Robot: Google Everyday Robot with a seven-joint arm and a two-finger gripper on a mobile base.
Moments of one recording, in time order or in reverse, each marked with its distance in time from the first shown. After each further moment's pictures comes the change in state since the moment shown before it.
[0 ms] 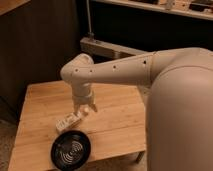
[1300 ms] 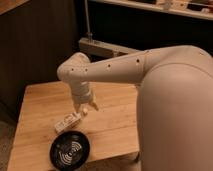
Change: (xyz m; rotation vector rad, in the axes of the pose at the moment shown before) arm -0.005 -0.005 -0.001 0.059 0.001 0.053
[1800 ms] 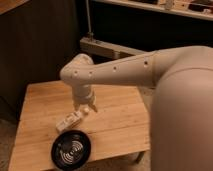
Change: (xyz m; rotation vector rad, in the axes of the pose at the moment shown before) arm 0.002 -0.006 -0.009 -0.083 -0.080 0.078
